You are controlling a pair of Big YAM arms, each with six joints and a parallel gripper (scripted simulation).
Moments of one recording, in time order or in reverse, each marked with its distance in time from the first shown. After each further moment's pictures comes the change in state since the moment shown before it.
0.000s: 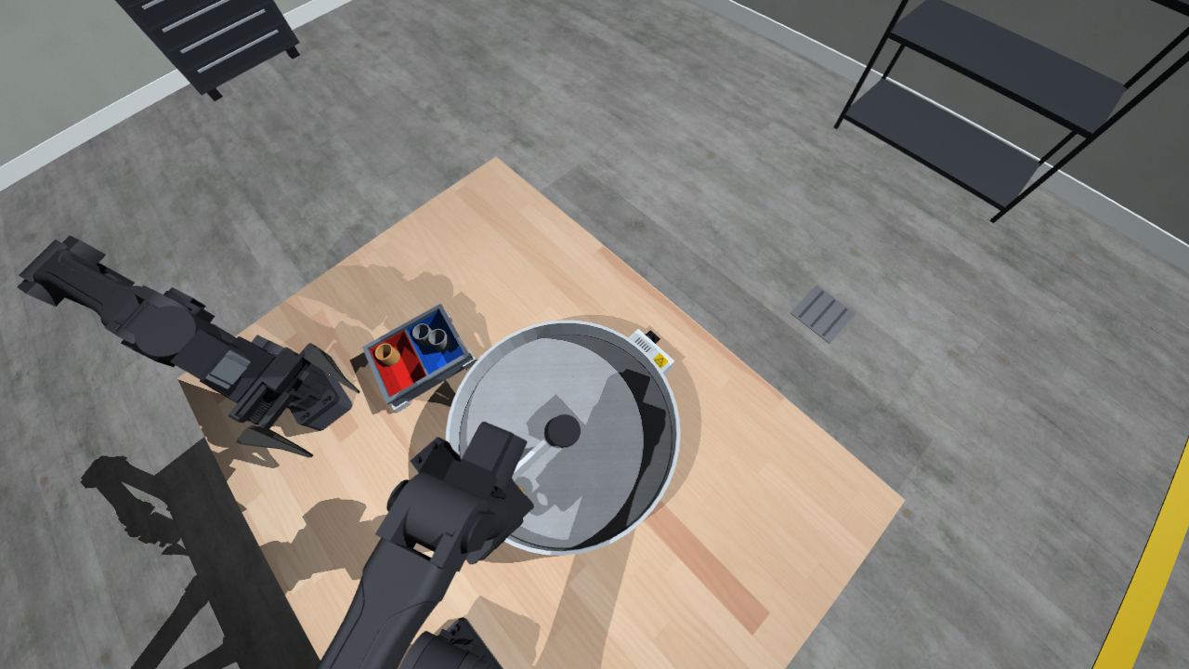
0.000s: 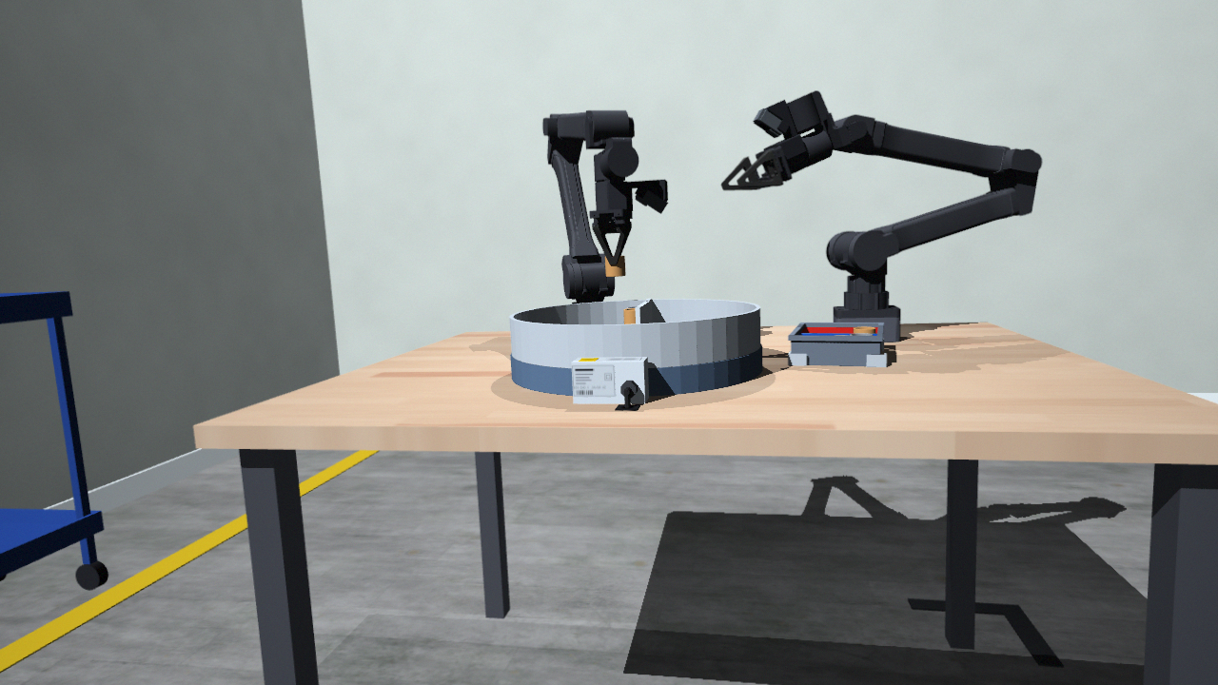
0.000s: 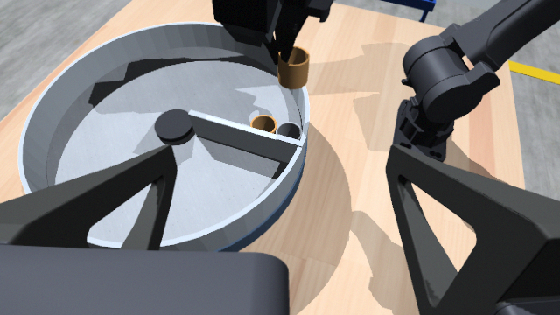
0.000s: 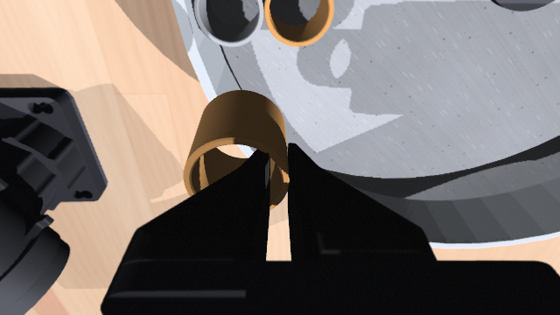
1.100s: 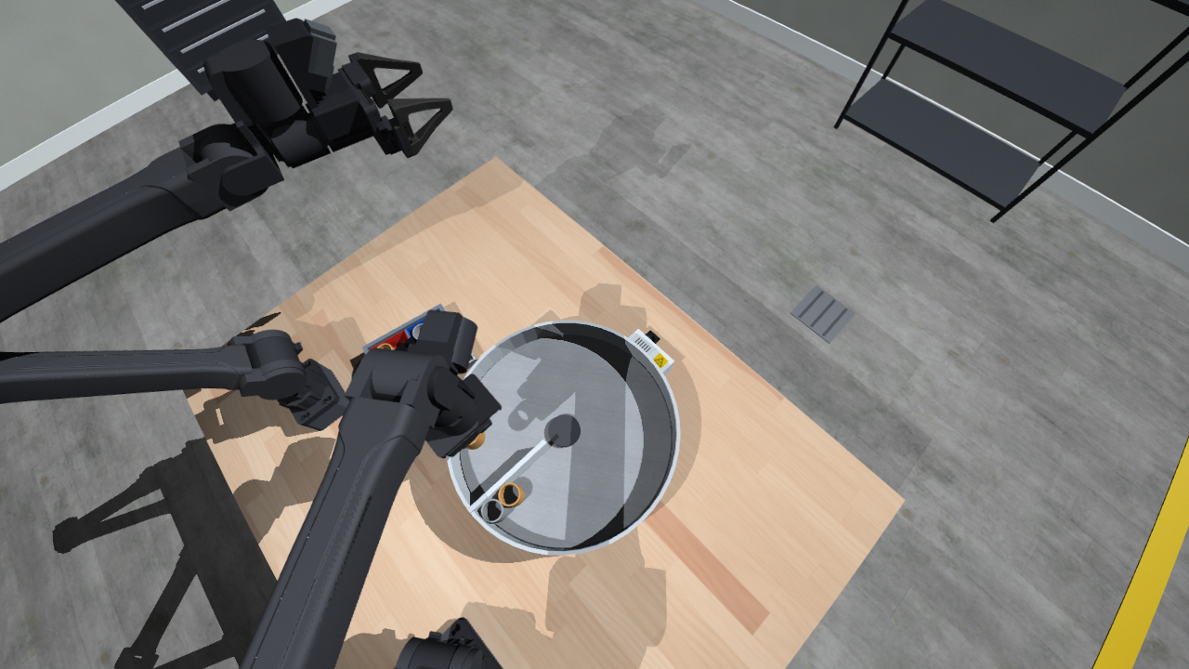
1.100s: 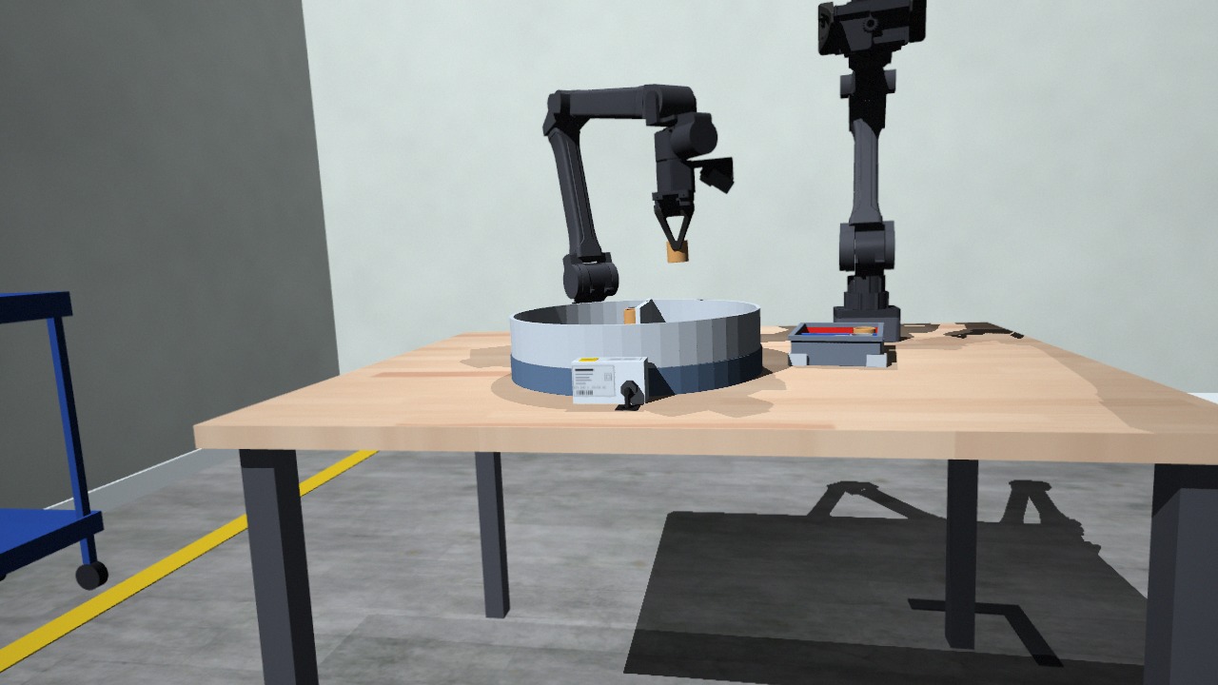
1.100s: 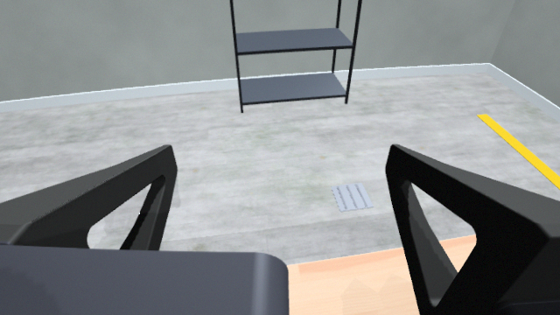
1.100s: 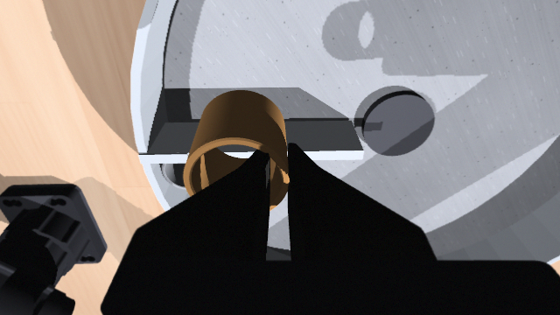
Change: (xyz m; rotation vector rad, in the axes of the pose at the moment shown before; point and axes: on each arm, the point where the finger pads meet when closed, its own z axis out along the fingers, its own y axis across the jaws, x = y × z) left arm -0.158 0.408 -0.117 -1.059 -0.270 -0.220; right arm -0.125 -0.052 -0.022 -0.007 -0.020 0.009
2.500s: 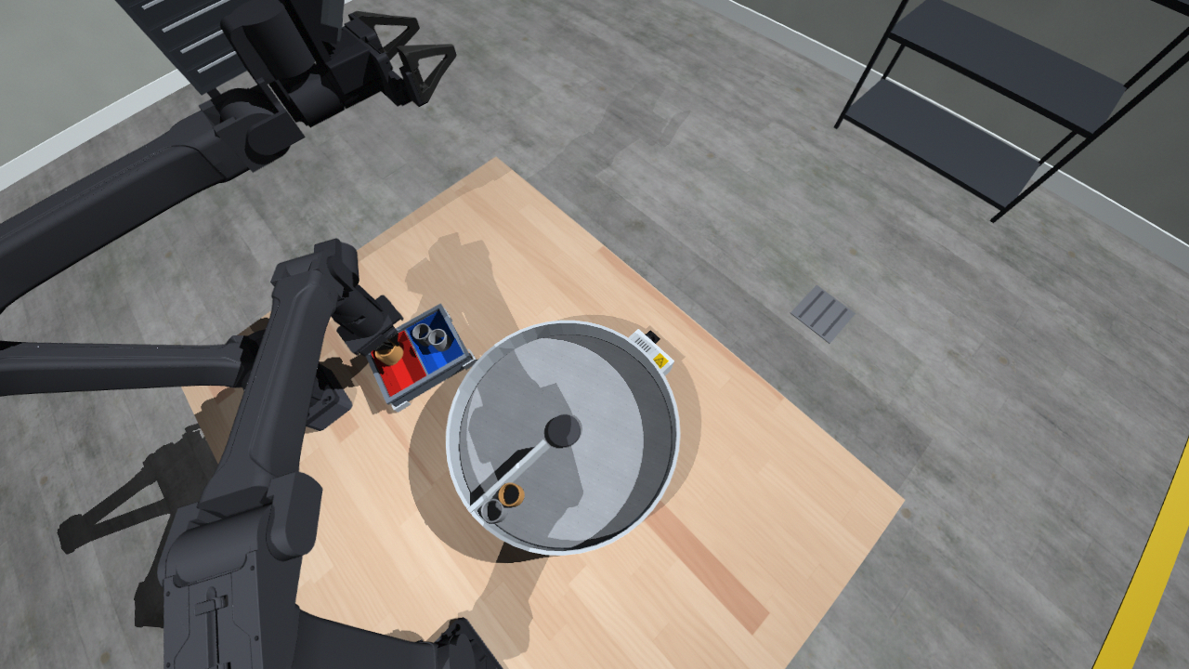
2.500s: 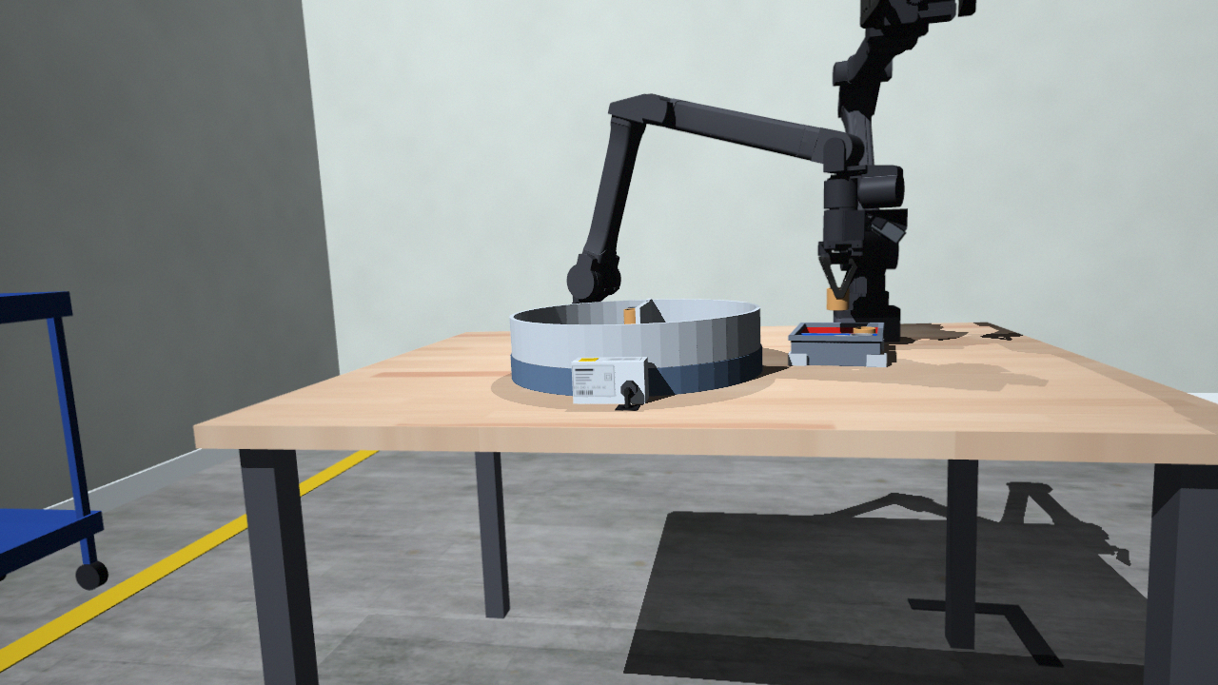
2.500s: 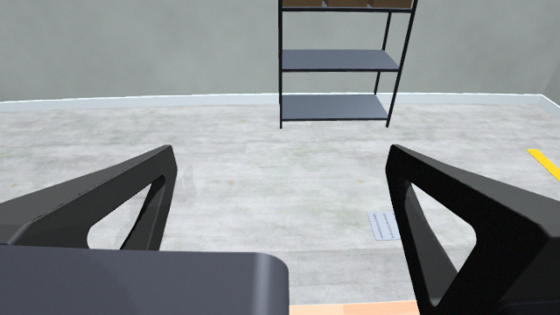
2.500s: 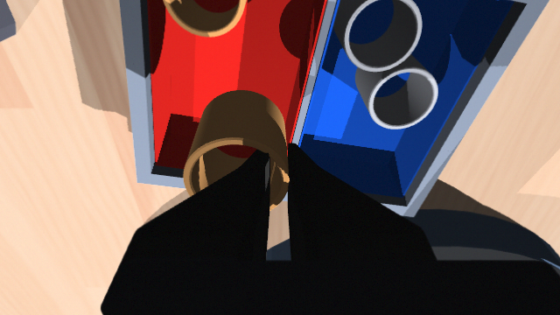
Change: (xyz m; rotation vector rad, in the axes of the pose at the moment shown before) left arm -0.022 0.065 0.036 -0.129 -0.043 -0.012; right arm -0.279 0.033 0.104 0.004 0.041 -0.010
